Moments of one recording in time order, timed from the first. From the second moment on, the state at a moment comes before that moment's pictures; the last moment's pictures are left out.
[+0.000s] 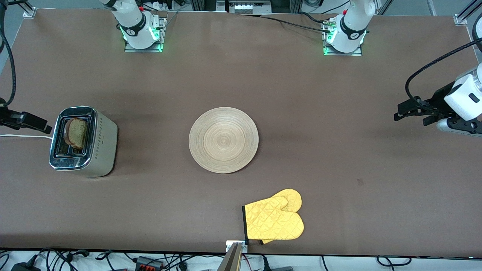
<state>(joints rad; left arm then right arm) 0.16 0.12 -0.16 -1.60 -0.13 1.72 0.11 -0.06 0.28 -0.02 -1.33 0.03 1.64 0.02</state>
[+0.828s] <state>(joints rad) 0.15 0.12 -0.16 -1.60 -0.12 1.71 0.04 -0.06 0.04 -0.01 -1.66 0.00 1.65 0.00</state>
